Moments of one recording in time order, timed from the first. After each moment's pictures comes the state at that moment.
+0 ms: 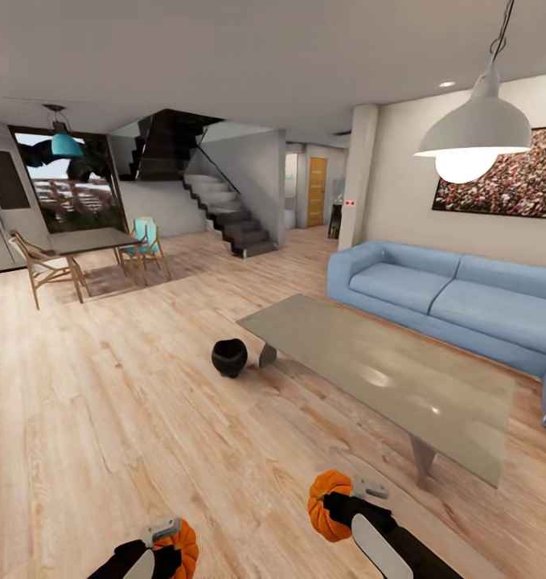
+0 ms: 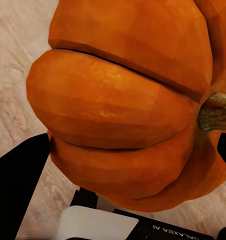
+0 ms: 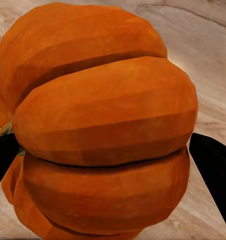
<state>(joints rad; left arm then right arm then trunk) -0.40 0.11 -0.43 -0.50 0.78 0.37 0.33 -0.42 -0.10 0.65 -0.83 -0.98 0.27 -0.52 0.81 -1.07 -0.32</state>
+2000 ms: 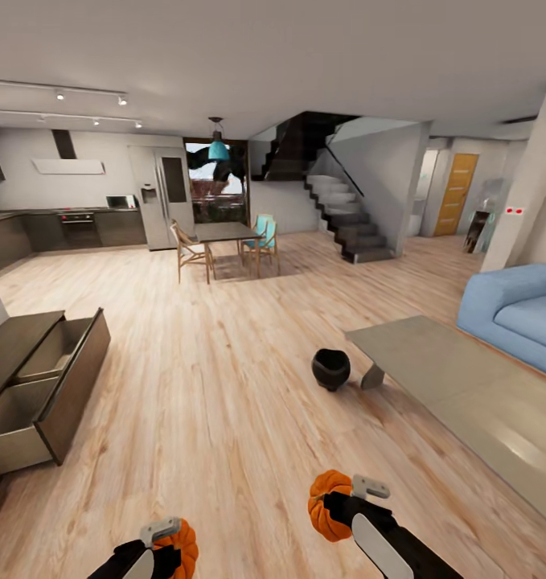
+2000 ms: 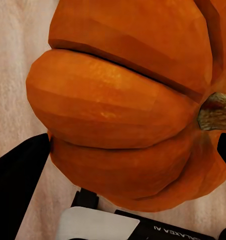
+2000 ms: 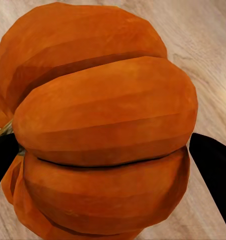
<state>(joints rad) -0.40 0.11 -0.43 -0.50 0.78 0.37 0.33 -0.42 -0.10 0.65 -0.83 -0.98 0.27 -0.52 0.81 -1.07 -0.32</state>
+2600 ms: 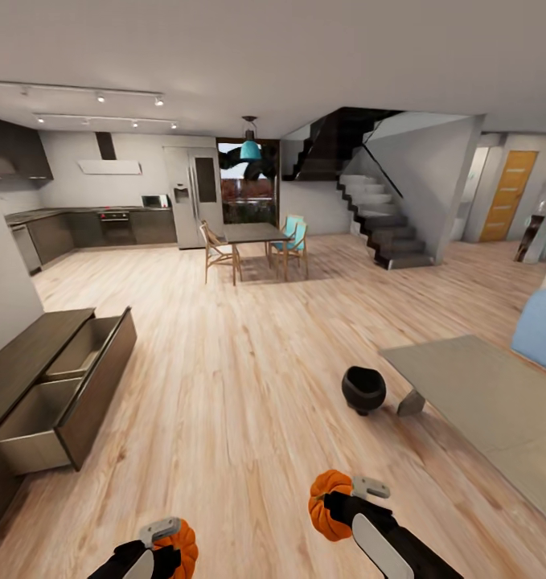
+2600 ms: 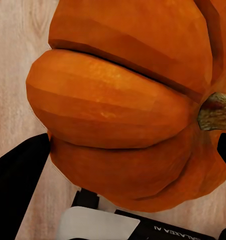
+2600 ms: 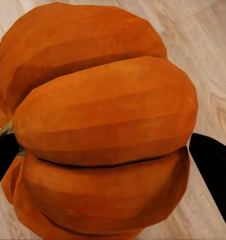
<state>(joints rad) -0.40 0.11 -0.43 -0.50 0.78 0.37 0.33 -0.42 -0.10 0.65 -0.83 -0.97 0.27 -0.52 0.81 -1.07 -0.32</state>
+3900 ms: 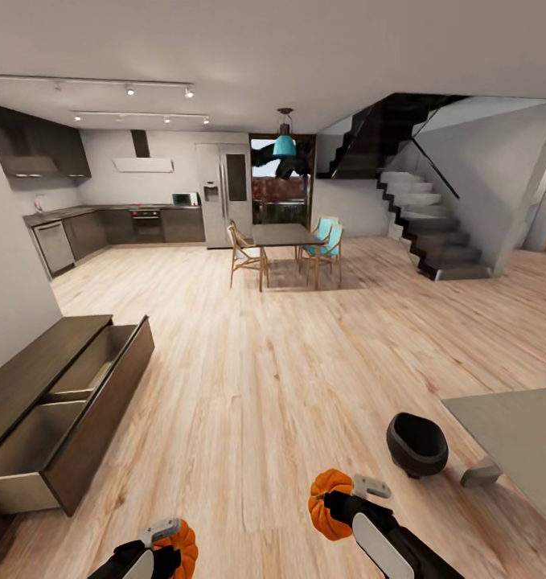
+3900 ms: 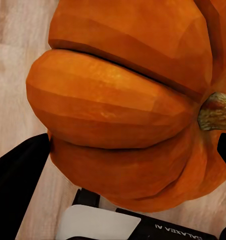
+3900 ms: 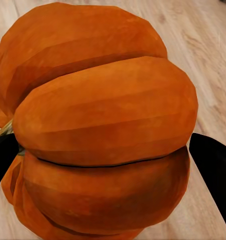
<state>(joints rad) -0.40 0.11 -0.43 -0.50 0.77 0.37 0.33 -0.42 -0.10 0.65 -0.83 -0.98 0.27 -0.52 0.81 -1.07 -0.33</state>
